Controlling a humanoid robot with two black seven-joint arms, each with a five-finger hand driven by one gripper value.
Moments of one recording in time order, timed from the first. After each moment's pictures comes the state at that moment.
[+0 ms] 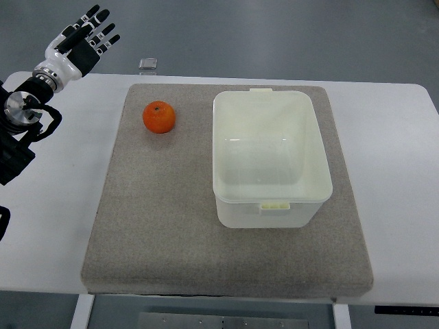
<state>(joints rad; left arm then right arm) -0.99 0.32 -0.78 -0.39 -0.13 -0.40 -0.05 0.02 0.00 -0.05 0.17 0.03 -0.08 0.15</state>
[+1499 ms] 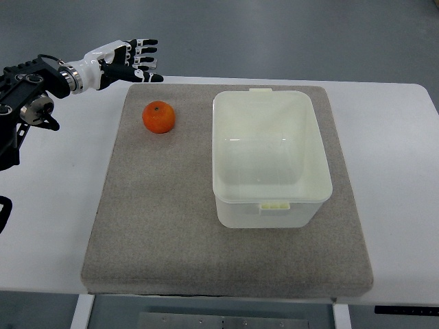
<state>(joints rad) -1.04 0.33 -0.76 -0.48 0.91 -0.48 -0.12 0.02 0.00 -0.05 0.17 0.03 -0.08 0.15</state>
